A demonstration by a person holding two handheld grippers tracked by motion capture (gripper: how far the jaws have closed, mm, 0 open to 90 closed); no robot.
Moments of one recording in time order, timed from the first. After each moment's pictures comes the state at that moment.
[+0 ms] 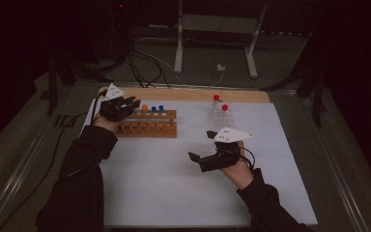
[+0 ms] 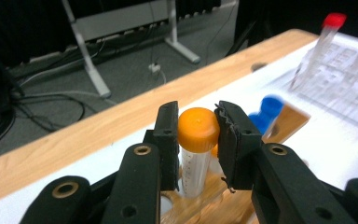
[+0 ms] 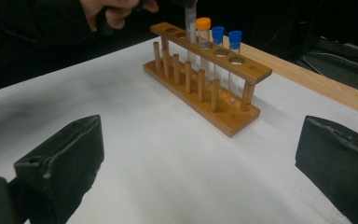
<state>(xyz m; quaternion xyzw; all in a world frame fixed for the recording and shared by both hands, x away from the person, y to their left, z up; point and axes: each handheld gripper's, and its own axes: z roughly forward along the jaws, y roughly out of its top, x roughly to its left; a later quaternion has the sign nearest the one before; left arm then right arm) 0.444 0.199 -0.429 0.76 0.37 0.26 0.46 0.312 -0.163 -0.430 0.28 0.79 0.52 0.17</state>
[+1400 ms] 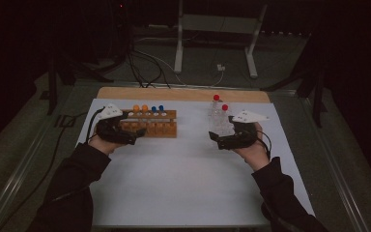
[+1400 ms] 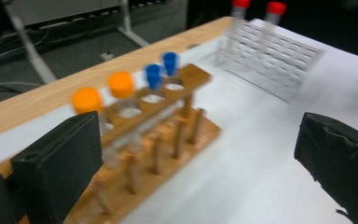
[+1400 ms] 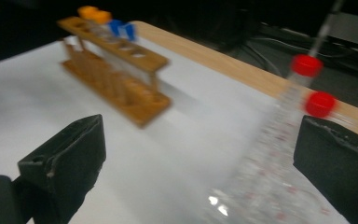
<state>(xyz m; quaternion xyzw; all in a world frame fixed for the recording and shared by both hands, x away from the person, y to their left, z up) 0.370 0.194 -0.430 0.79 0.32 0.18 0.49 0.367 -0.218 -0.426 0.35 0.77 0.48 0.23</state>
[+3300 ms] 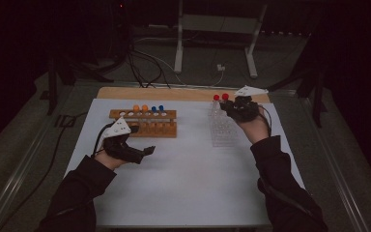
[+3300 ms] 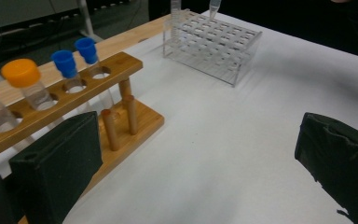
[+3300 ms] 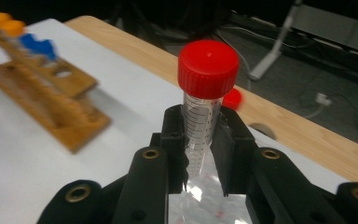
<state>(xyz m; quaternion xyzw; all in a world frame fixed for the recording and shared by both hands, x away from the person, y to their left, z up) 0.341 0.172 -0.440 0.81 0.27 0.16 0.50 0.430 -0.223 -0.398 0.38 0.78 0.43 0.26</state>
